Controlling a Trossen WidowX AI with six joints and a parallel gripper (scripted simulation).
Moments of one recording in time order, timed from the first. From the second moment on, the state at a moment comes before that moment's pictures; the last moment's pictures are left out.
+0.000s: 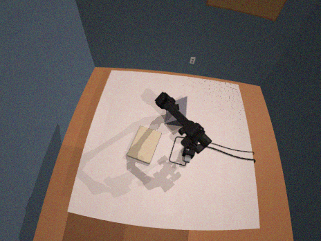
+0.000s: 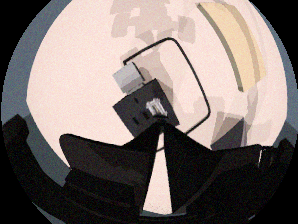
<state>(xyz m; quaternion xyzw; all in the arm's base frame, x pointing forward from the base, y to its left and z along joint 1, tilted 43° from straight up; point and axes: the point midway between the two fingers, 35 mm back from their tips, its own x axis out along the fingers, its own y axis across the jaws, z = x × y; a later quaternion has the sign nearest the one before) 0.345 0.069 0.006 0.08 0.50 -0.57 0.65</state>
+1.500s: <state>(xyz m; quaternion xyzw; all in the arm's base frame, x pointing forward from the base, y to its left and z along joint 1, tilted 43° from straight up) 0.345 0.069 0.006 -0.29 0.73 -0.20 0.58</state>
